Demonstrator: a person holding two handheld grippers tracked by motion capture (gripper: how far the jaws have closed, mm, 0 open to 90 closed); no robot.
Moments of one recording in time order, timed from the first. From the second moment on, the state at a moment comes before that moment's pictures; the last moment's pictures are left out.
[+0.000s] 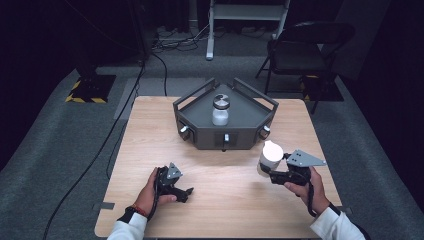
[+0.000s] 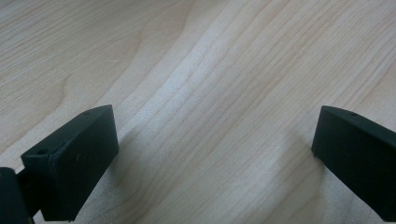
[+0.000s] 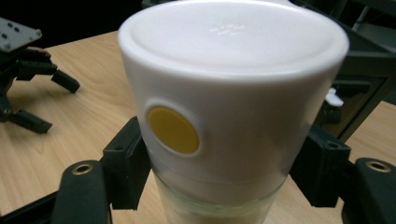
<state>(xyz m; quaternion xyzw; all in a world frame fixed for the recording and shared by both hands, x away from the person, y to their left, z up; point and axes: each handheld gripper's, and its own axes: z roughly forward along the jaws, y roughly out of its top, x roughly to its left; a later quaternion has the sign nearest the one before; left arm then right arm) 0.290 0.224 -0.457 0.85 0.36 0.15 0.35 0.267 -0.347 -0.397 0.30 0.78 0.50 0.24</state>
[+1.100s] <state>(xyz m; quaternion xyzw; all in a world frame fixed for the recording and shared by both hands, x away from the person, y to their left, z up) 0.290 0.224 -0.457 0.85 0.36 0.15 0.35 0.309 -0.305 -0.366 0.33 0.75 0.51 0.28</state>
